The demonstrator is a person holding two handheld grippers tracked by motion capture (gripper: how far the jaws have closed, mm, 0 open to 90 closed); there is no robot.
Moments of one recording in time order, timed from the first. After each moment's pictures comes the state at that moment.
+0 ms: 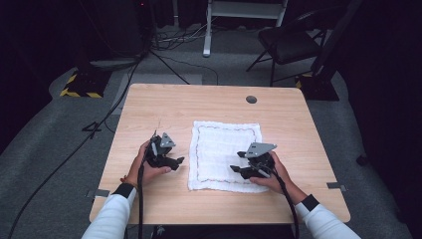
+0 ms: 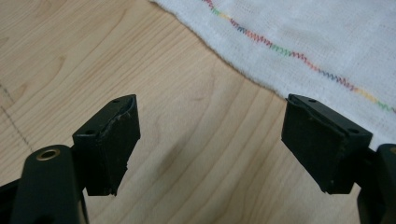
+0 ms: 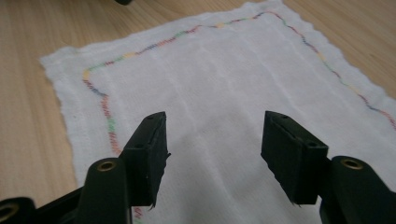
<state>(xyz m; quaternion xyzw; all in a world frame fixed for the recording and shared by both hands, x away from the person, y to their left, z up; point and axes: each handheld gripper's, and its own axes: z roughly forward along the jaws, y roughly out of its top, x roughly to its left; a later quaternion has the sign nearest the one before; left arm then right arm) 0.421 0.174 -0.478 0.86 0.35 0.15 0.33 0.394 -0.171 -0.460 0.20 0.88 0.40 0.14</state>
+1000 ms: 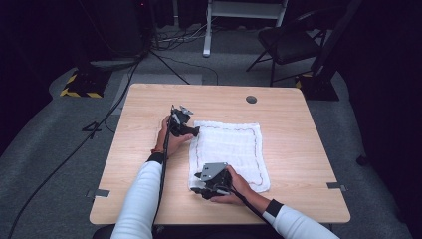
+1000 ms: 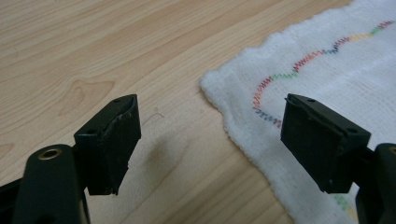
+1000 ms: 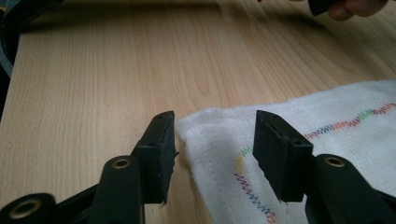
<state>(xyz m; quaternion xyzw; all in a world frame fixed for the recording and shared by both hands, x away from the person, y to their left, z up) 0.535 0.121 -0.491 0.82 0.45 0.18 0.32 0.353 -0.053 -0.487 0.07 0.91 0.39 0.09</state>
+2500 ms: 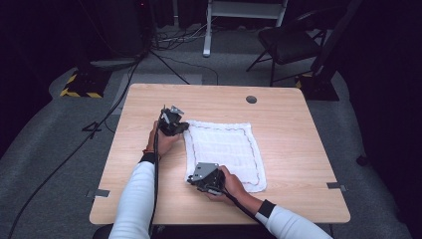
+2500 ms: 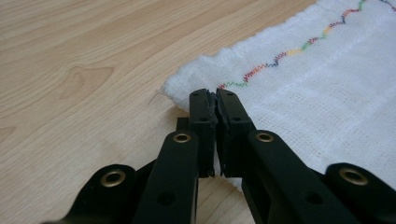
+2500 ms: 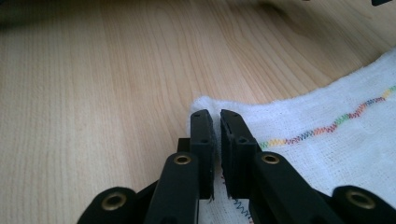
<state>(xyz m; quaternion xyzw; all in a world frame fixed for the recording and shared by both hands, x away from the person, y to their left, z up) 0.524 0.160 -0.479 0.82 0.42 0.13 0.37 0.352 -0.032 -0.486 0.09 0.91 0.37 0.13</state>
